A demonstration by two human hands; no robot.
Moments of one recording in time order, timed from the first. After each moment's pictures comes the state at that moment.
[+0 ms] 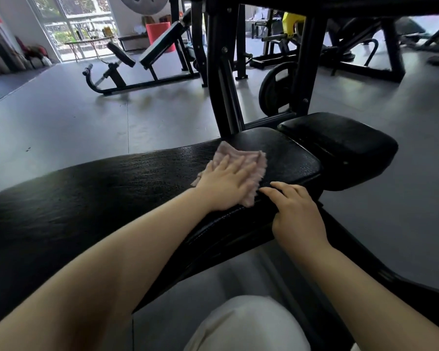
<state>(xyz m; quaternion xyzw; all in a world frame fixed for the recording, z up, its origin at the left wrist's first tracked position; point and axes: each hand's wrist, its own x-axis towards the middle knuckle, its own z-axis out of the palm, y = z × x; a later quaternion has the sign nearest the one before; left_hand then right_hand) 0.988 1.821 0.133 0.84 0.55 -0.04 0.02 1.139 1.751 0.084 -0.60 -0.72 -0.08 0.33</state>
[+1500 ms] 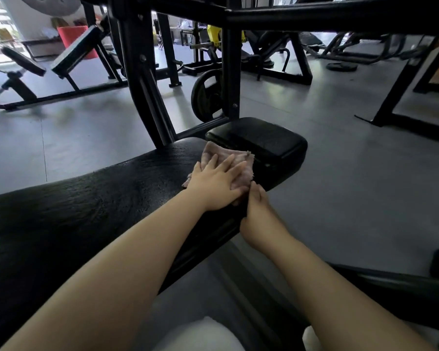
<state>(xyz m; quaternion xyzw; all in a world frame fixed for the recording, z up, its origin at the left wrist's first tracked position) 1.101 1.859 0.122 0.89 0.45 0.01 0.01 1.203 1.765 0.083 -0.73 -0.60 0.21 0.25</state>
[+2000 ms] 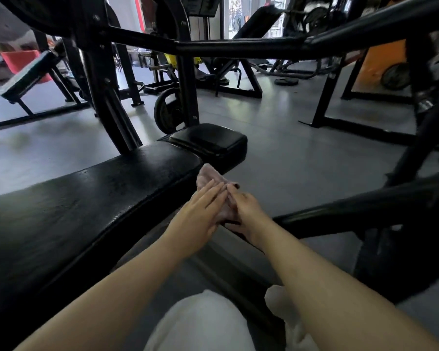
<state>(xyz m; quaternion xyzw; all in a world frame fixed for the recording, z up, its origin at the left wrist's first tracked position) 1.078 1.696 0.099 0.95 0.19 0.23 -0.03 1.211 1.631 0.124 -0.58 -0.30 0.51 0.56</state>
